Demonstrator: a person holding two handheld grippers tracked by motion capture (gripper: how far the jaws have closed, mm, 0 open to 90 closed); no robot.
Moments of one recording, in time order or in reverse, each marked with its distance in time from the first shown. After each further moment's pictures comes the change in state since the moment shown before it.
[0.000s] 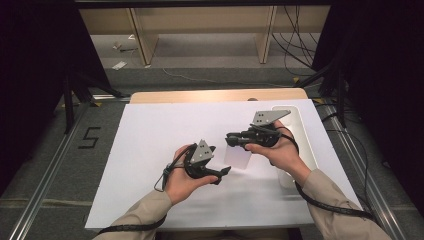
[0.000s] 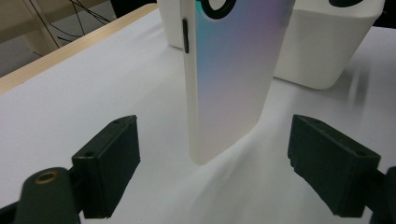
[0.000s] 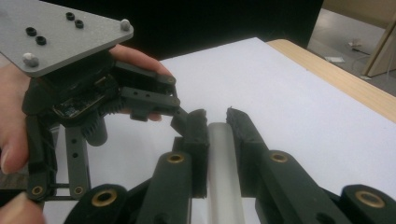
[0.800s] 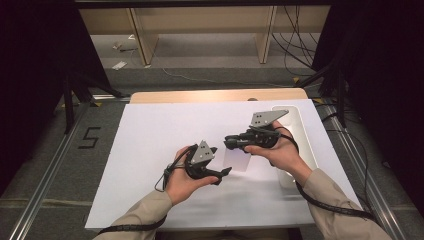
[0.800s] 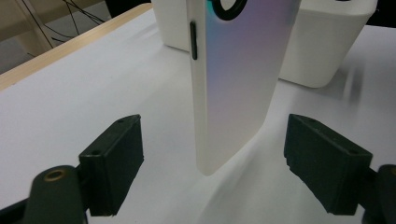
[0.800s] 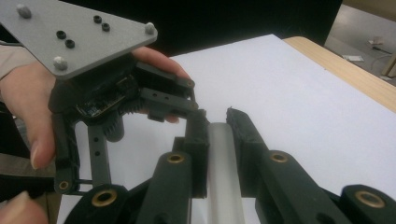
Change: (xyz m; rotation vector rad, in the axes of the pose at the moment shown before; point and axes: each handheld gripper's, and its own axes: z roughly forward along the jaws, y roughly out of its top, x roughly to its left) left arm -0.002 -0.002 0.002 0.007 -0.025 -0.002; right arm 0.004 0.003 0.001 0.024 0.057 -0.021
